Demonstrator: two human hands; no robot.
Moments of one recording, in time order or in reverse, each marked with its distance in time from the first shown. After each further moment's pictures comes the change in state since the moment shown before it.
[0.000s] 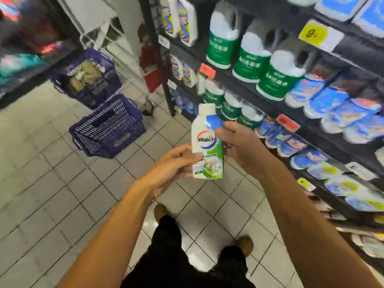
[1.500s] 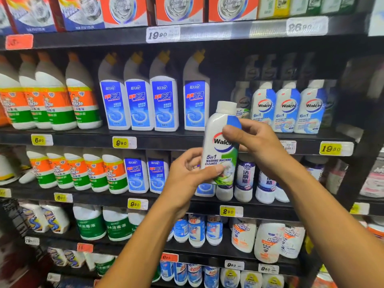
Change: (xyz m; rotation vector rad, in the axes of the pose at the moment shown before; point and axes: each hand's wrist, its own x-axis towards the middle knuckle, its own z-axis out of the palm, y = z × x) left_hand 0.005 0.222 0.410 0.095 -0.607 0.773; right_hand -0.295 -0.324 -0.206 -0.367 0.597 -0.910
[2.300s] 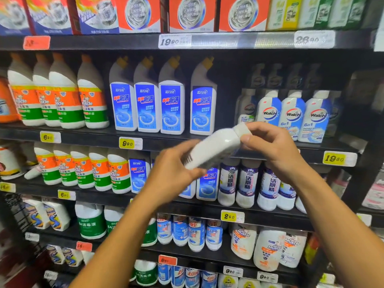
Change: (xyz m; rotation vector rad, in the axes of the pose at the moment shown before) left_hand -0.002 0.045 -0.029 0.797 0.081 0.225; right_hand 0.000 0.002 -0.024 -0.128 -0.007 -0.152
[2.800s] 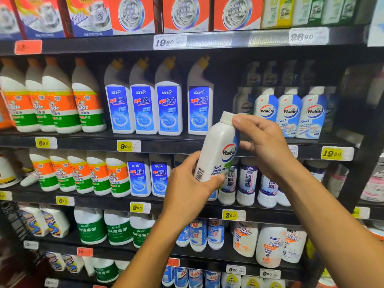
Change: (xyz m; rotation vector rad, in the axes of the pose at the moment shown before) left_hand -0.023 -0.001 0.040 -0.304 0.048 -0.096; right_hand 0.007 -0.019 0.036 0.178 0.172 0.117
